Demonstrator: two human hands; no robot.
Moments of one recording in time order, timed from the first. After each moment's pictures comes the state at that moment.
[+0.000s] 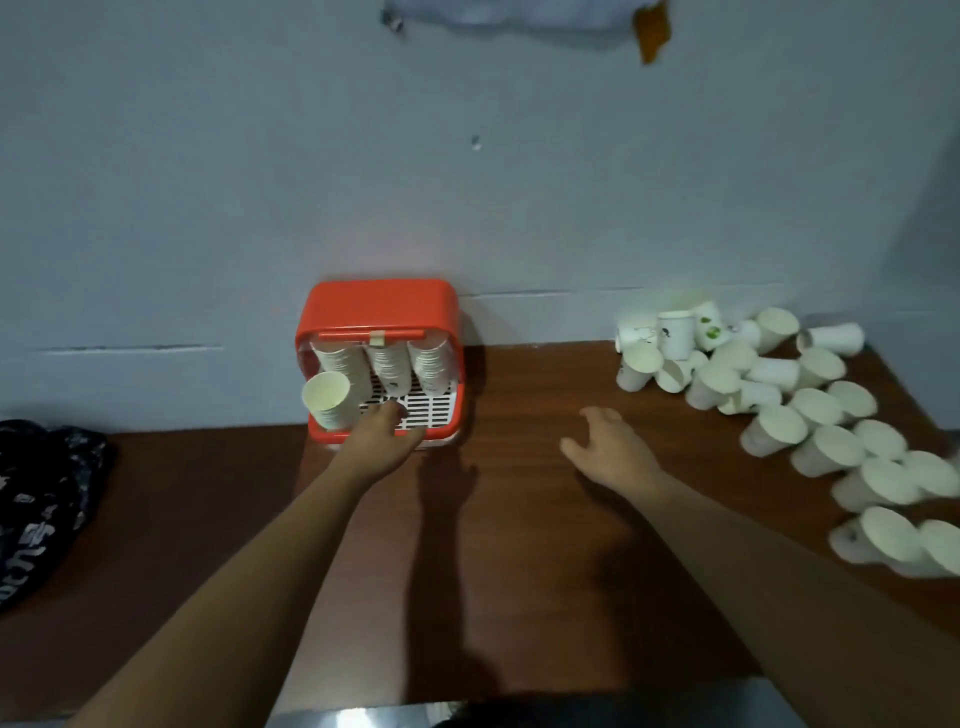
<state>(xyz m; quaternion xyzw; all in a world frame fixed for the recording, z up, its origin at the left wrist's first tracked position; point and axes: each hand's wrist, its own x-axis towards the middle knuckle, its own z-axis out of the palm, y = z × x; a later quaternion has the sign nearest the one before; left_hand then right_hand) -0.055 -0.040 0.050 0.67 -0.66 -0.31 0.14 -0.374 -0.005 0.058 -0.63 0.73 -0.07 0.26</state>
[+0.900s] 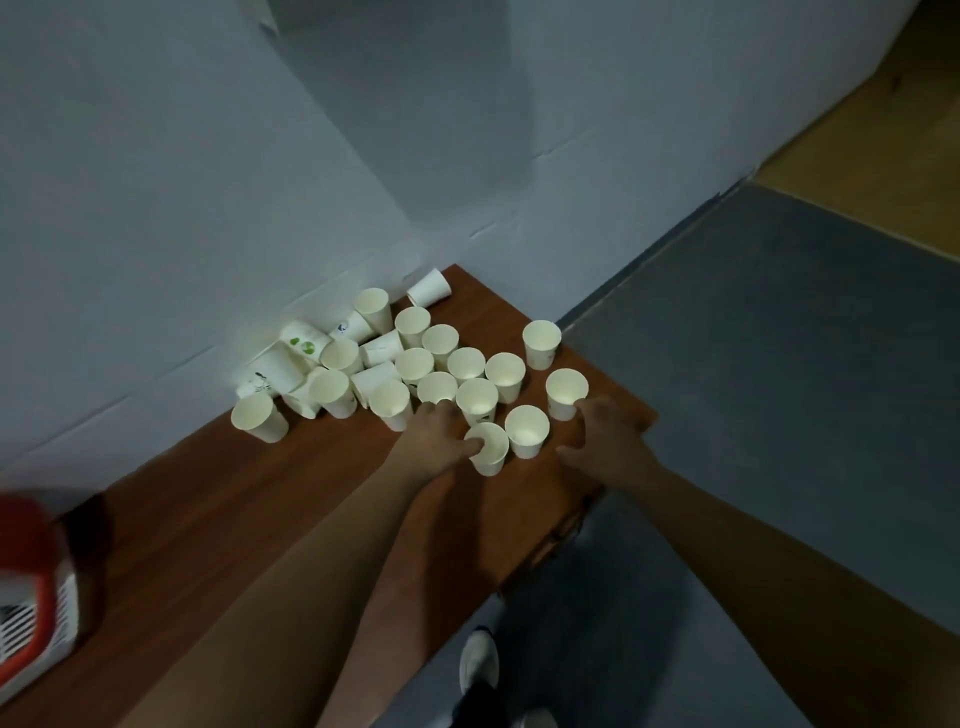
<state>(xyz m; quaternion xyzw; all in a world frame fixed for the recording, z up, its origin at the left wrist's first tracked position) -0.647 0.059 0.051 0.36 -0.87 -0.33 -0.02 -0.828 0.244 0.041 -0.38 0.88 -0.17 0.22</state>
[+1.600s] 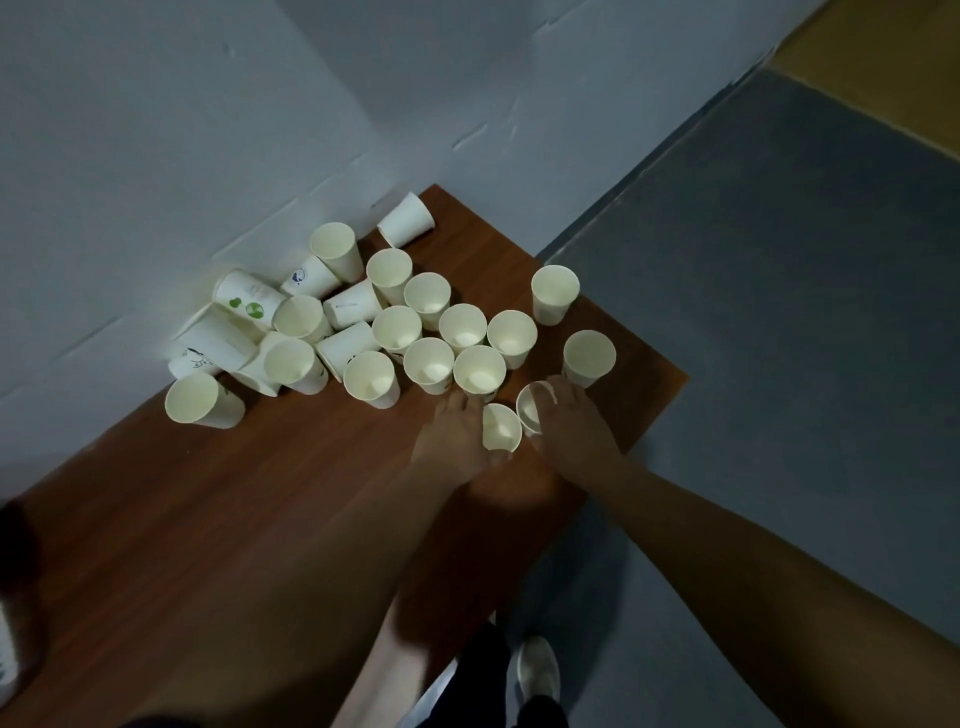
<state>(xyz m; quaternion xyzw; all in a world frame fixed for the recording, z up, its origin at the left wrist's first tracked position) -0.681 0.030 -0.052 0.29 -0.92 -0.26 -0.10 -0.815 0.161 -0.060 -0.48 0.87 -0.05 0.13</state>
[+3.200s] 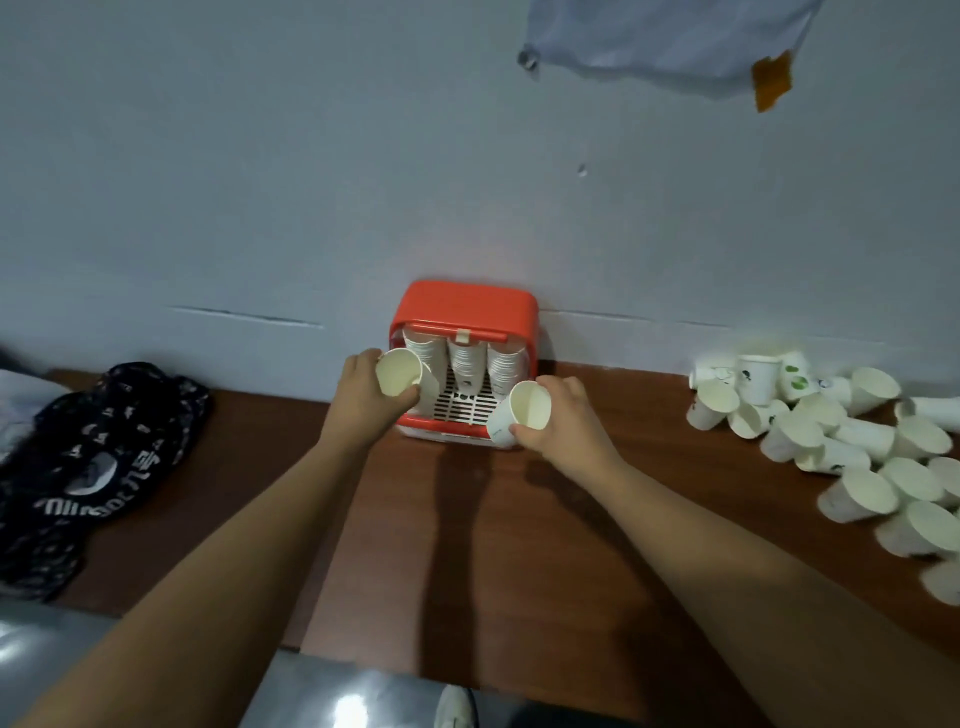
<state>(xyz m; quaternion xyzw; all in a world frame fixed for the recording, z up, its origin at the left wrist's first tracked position) 0.031 -0.004 0.121 0.75 -0.56 -0.19 0.30 -0.229 -0.013 0.114 -0.71 0.60 -0.22 0.29</state>
